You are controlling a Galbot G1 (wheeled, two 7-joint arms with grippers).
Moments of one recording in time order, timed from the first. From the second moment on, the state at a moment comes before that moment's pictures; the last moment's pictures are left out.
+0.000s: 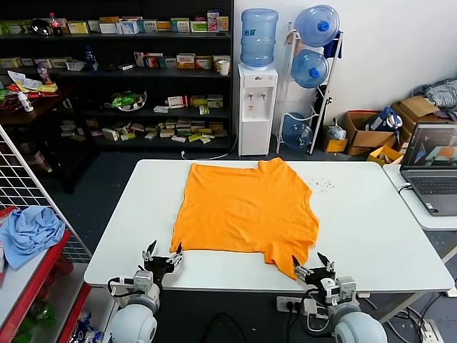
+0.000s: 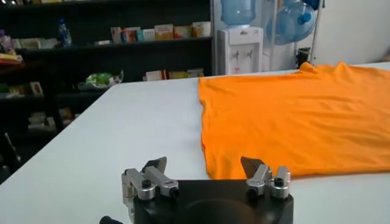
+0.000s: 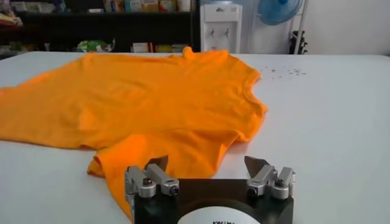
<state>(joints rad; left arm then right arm) 1.27 -1.27 -0.31 -1.67 -0.25 0.21 -0.18 -1.35 1.24 0.43 1.72 0.34 -0.33 0.03</state>
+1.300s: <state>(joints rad) 1.35 -1.22 -0.31 -1.78 -0.27 0.21 -0.20 -1.49 1.18 0.45 1.93 0.27 -0.34 0.11</state>
